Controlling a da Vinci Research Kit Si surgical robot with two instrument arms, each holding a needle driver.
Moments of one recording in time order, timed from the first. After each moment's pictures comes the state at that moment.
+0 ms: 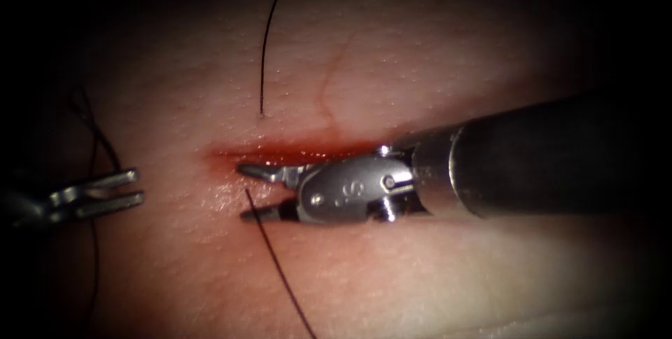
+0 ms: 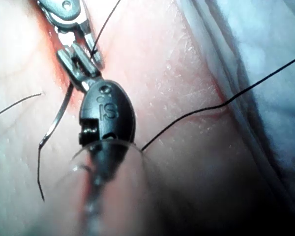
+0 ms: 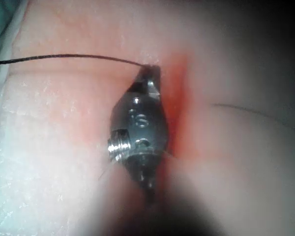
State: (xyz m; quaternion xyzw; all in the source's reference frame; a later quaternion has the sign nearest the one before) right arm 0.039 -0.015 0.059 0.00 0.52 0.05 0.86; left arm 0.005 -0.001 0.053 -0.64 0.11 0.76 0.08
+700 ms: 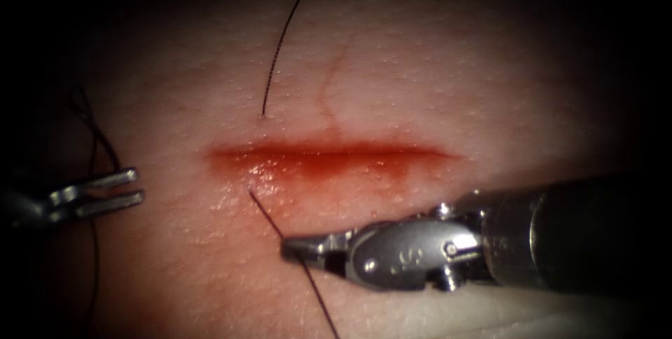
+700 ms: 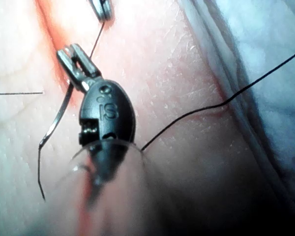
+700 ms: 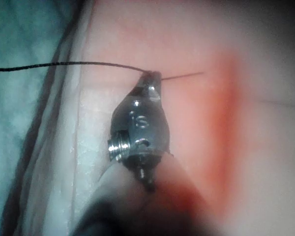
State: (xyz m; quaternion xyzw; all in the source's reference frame) right arm 0.034 -0.021 0.052 0.01 0.51 0.04 0.86; left arm 0.004 -0.001 0.053 -0.64 0.11 0.76 0.08
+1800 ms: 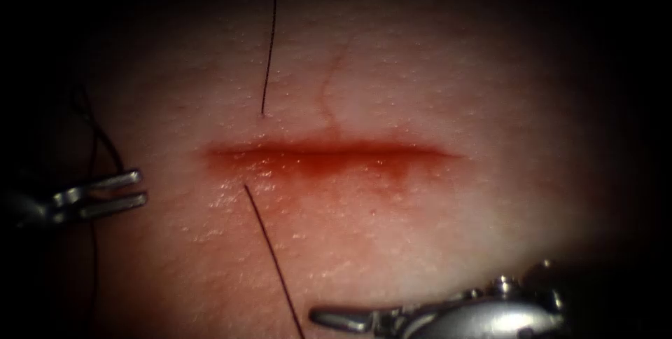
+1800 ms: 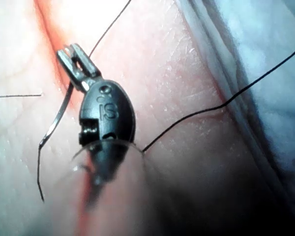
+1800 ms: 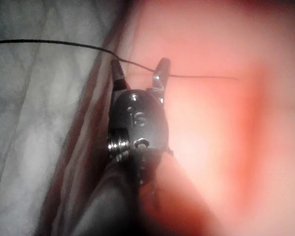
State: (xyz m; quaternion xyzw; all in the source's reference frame) right arm 0.032 -0.021 0.045 0.04 0.54 0.08 0.84; left arm 0.004 -0.001 0.053 -0.63 0.12 0.76 0.08
